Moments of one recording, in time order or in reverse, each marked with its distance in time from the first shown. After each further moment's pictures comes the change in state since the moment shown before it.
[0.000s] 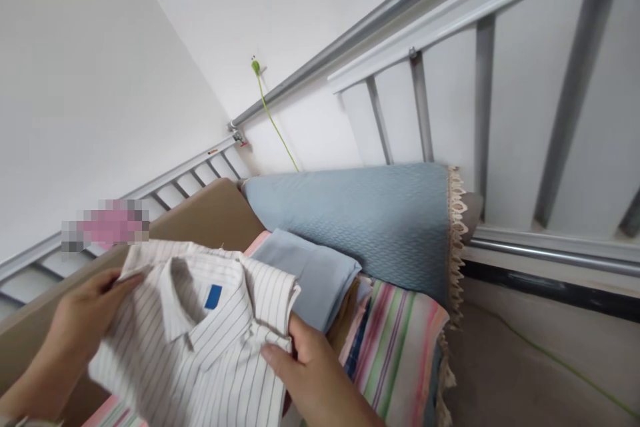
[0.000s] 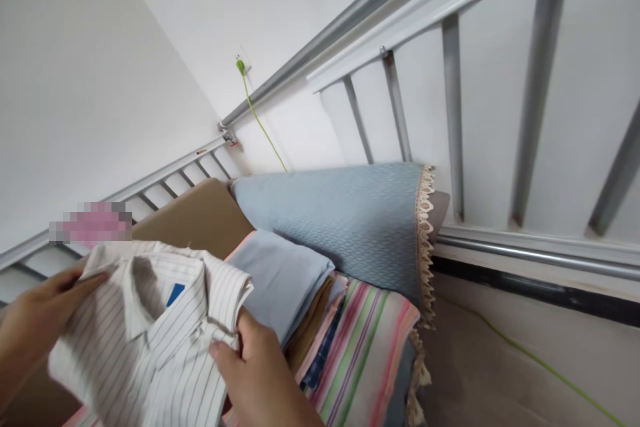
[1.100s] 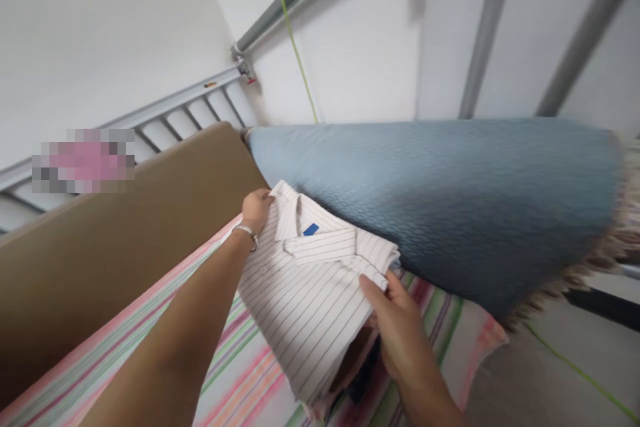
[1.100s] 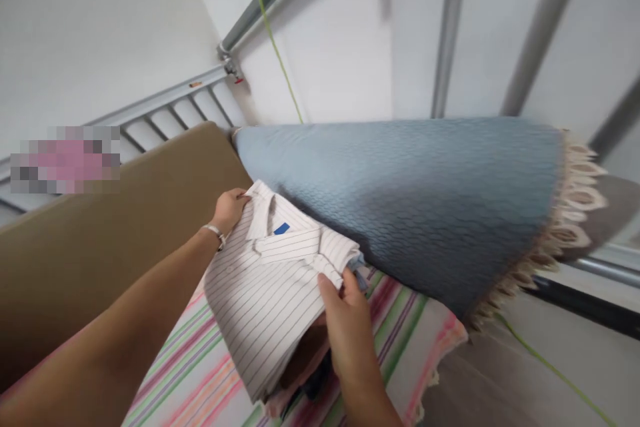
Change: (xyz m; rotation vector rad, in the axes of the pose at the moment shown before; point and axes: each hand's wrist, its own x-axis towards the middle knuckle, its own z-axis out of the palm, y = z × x) left_hand 0.016 0.142 0.288 -0.145 -0.318 0.446; right_hand 0.047 0.121 -0.107 0.099 0.635 0.316
